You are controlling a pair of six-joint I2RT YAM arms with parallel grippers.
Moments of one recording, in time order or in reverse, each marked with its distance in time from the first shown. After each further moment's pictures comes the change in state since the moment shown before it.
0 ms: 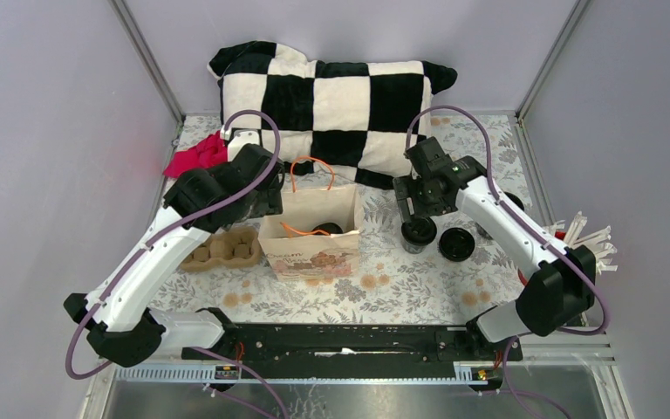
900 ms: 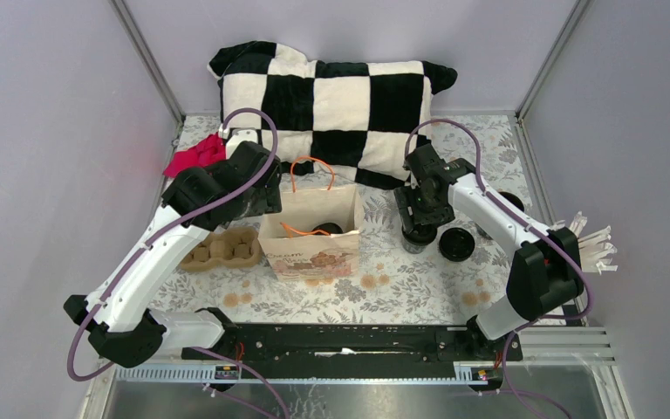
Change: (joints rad) left arm 0.032 0.000 -0.001 0.009 0.027 0.023; right arm -0.060 0.087 -0.071 0.023 -0.078 -0.025
